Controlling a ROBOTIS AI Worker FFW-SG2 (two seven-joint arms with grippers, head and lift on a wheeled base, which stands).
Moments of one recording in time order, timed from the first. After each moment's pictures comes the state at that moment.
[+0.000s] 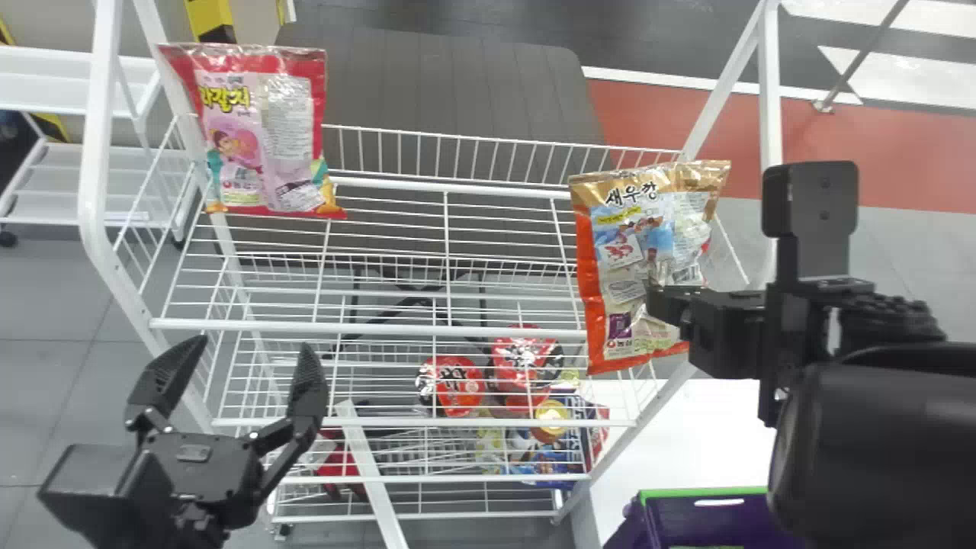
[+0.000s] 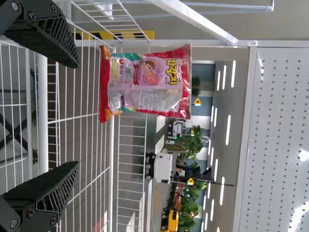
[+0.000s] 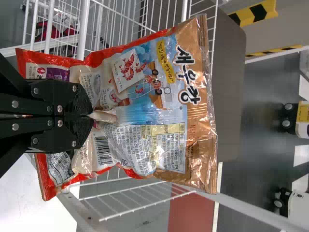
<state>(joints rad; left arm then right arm) 0.62 0.21 -0.25 -1.99 0.09 -0.15 0.18 0.13 0.00 0.15 -2.52 0.71 1.57 0.62</state>
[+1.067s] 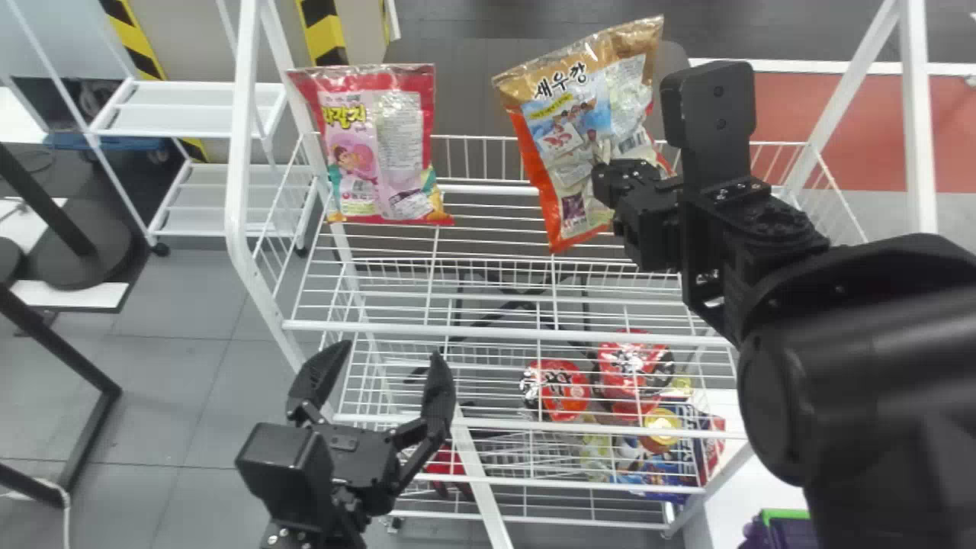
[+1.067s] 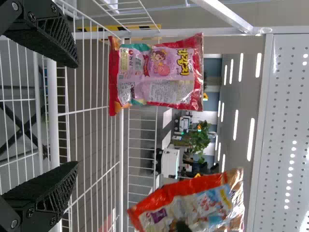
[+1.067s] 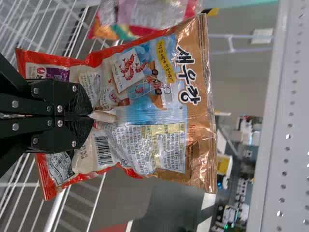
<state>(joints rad) 0.58 0.22 -0.28 -1.94 0.08 -0.11 0.18 -0.01 0.00 0.26 -2.16 0.15 0.94 0.18</state>
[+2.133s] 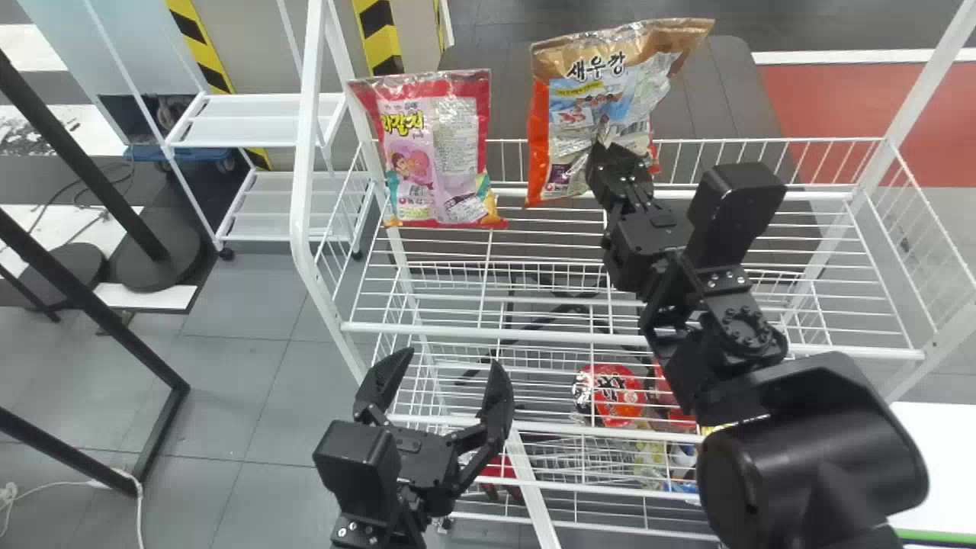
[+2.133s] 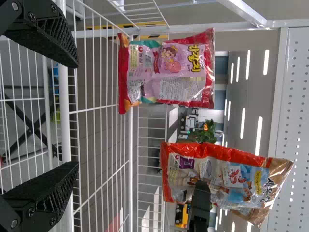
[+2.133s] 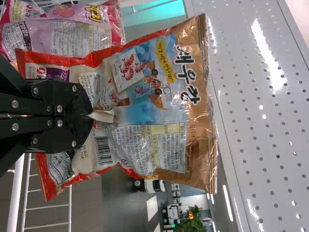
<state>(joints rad) 0.56 0.22 -0.29 -1.91 0.08 -0.11 0.18 0.02 0.00 0.33 -1.66 -0.16 0.01 -0.05</state>
